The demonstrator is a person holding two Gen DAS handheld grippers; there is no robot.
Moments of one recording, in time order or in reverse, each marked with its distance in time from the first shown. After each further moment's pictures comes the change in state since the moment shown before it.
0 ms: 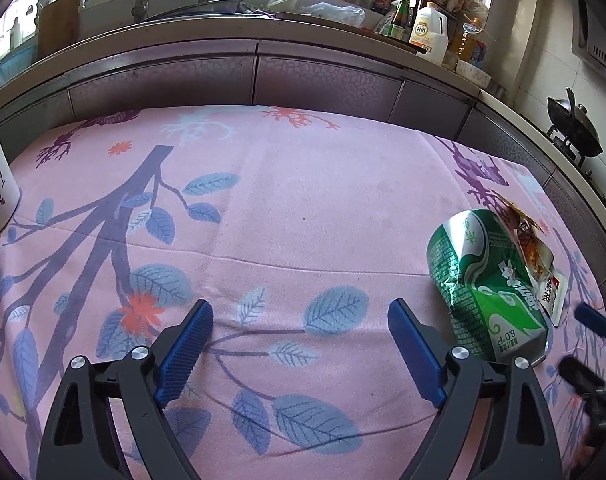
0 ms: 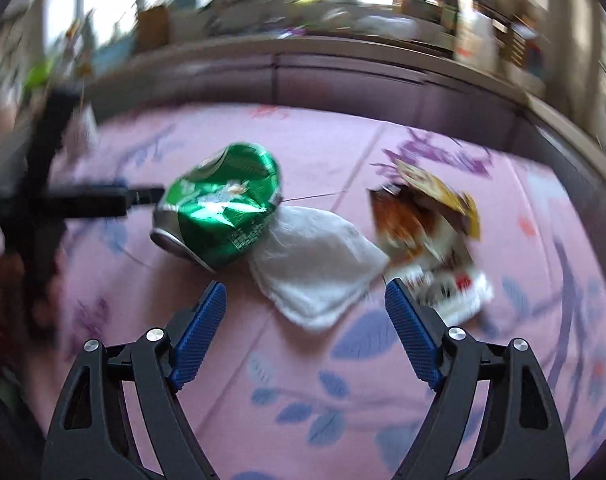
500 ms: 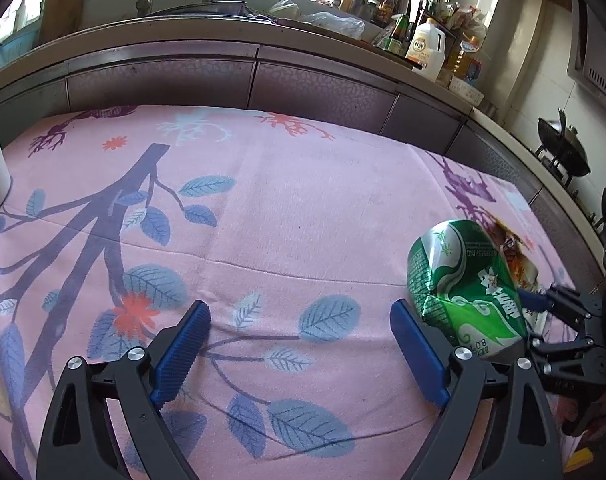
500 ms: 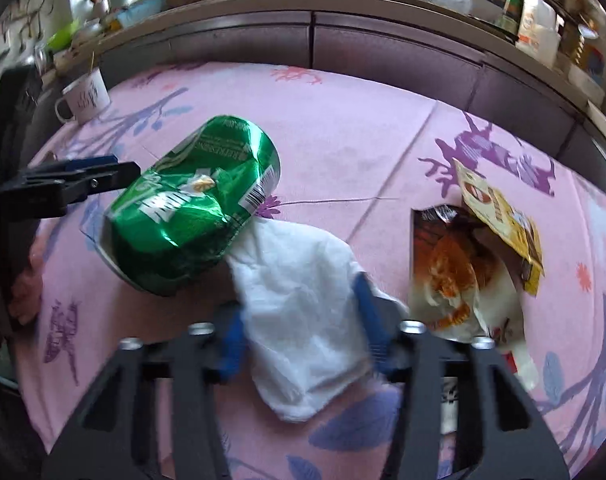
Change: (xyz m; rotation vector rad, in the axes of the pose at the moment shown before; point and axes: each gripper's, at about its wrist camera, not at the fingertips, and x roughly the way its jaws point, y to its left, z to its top) left arm -0.003 0.012 0.001 -0.053 -0.030 -0.077; right arm 0.055 -0.019 0.028 -0.040 0.131 0.150
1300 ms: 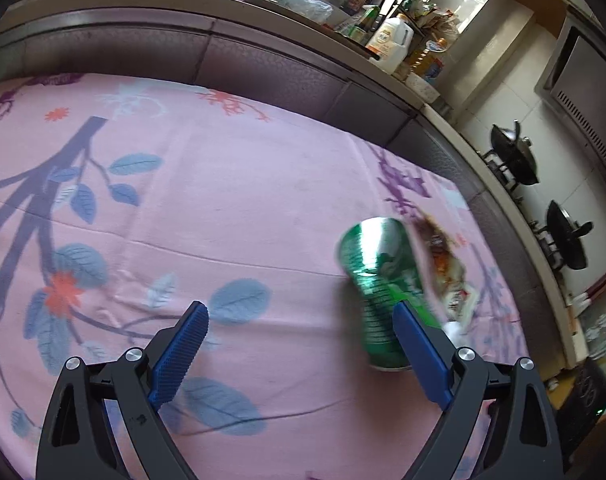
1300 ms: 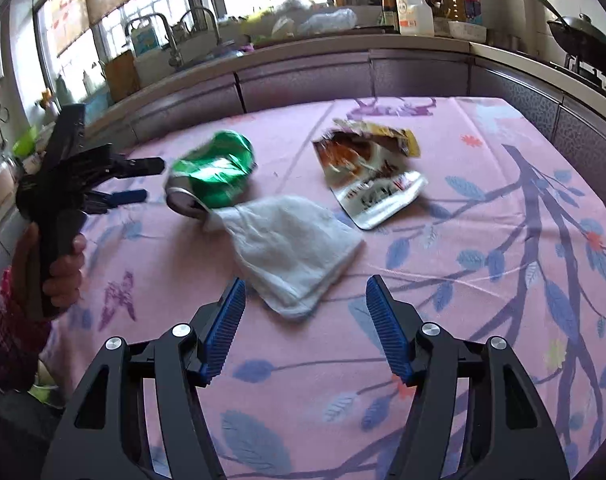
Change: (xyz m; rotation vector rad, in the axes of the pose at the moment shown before) left arm -0.002 -0.020 0.014 -0.065 0.111 -0.275; right arm -0.109 0.014 -0.119 0.329 -0.216 -0.088
